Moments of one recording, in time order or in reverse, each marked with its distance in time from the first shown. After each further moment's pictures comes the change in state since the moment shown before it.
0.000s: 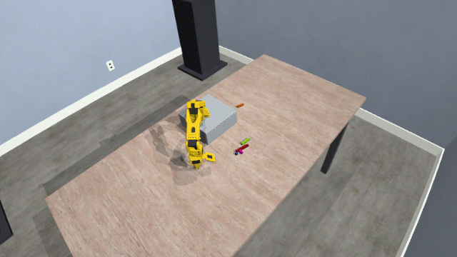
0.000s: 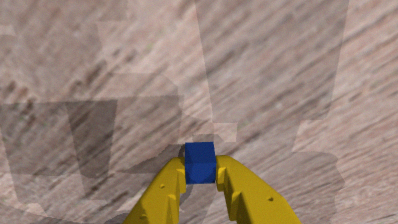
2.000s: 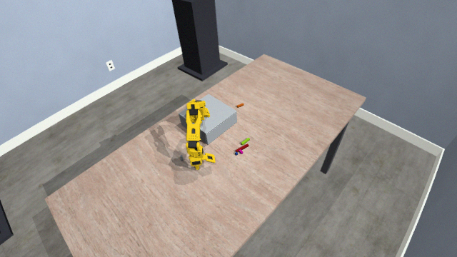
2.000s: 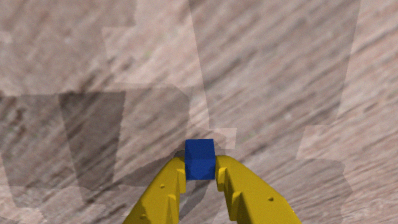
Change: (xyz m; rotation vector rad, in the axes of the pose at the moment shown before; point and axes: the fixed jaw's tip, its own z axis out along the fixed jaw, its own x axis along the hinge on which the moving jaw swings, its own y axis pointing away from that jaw) arm 0.000 0.001 0.007 -0.004 -0.001 0.000
